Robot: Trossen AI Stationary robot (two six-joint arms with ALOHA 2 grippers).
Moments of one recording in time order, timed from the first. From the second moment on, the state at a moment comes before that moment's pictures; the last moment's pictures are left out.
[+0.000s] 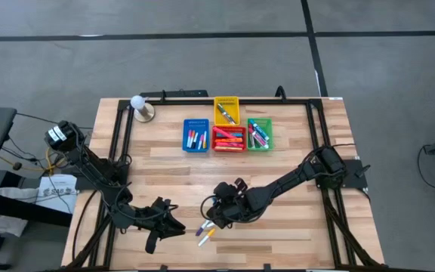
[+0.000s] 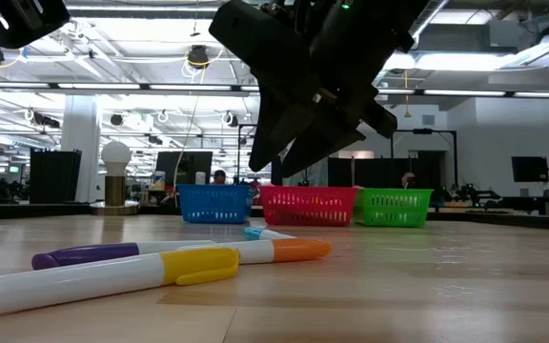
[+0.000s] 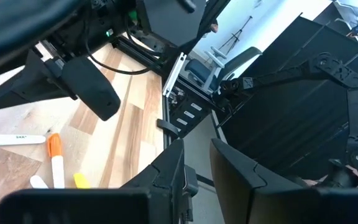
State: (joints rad) left arm -0.89 1.41 0.55 0.70 -0.60 -0.74; right arm 0.43 2.08 1.49 -0.54 0.58 0.99
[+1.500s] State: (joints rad) left arm -0.89 1.41 0.55 0.71 -0.61 -0.72; right arm 0.42 2.20 1.43 -0.44 0.42 0.93
